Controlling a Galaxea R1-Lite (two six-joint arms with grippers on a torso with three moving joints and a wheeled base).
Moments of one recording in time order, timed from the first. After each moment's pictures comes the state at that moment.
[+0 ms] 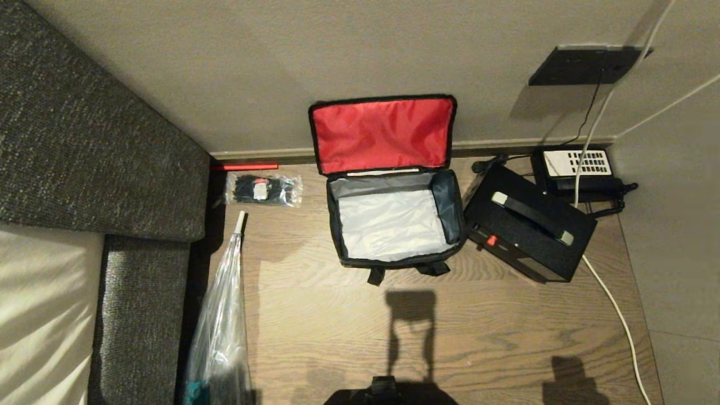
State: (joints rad) left arm 0.00 0.00 0.00 0.00 0.01 0.00; right arm 0.01 0.04 -0.01 0.00 0.01 -0.05
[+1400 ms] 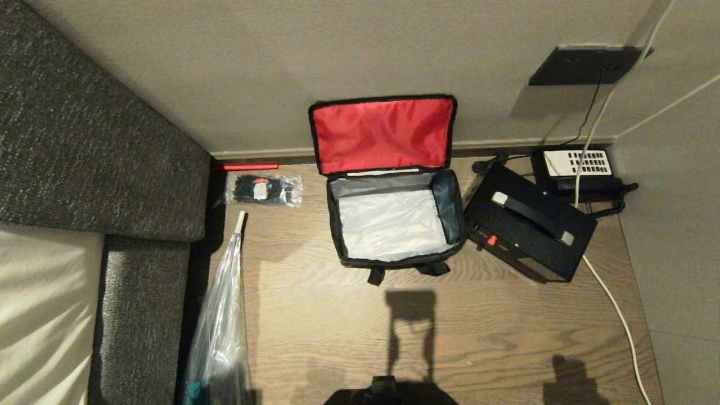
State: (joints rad) left arm 0.00 0.00 0.00 0.00 0.01 0.00; right arm 0.01 -0.01 0.00 0.00 0.01 -0.05
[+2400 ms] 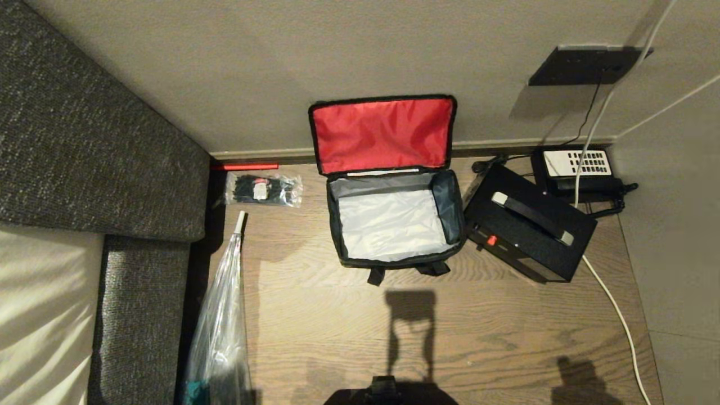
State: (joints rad) left arm 0.00 0.00 0.00 0.00 0.01 -0.01; right arm 0.01 0.01 -0.56 0.57 0.10 -0.05
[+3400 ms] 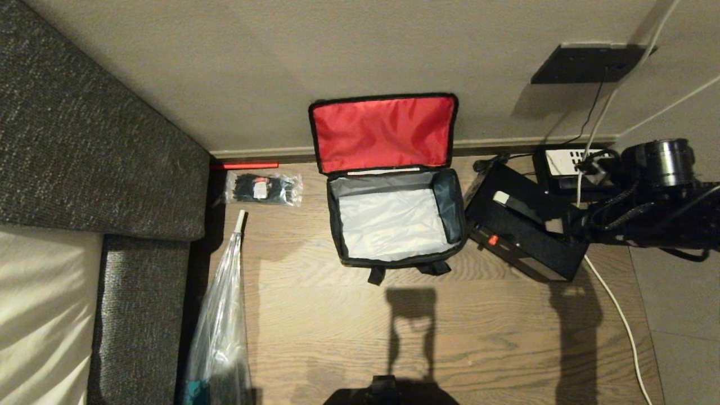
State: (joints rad) left arm 0.00 0.00 0.00 0.00 0.01 0.00; right arm 0.03 1.75 -1.01 -0.19 -0.01 -0.06
